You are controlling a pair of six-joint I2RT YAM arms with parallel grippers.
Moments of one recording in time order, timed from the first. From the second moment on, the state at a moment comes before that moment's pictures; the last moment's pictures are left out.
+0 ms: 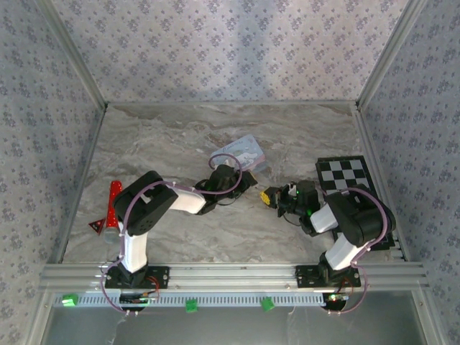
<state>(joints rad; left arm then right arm) -0.86 1.93 0.86 0.64 0.08 -1.38 0.35 1.64 0.22 1.01 -0.54 1.65</state>
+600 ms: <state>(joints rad) -0.84 1.95 0.87 0.67 0.09 -1.38 0.34 1.64 0.17 1.10 -0.54 1.70</state>
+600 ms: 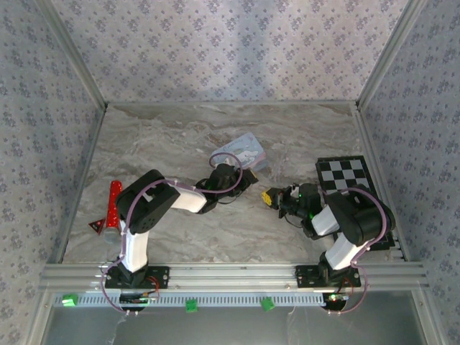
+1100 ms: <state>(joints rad) -0.84 1.95 0.87 0.68 0.09 -1.39 0.34 1.60 0.17 1.10 -0.52 1.71</state>
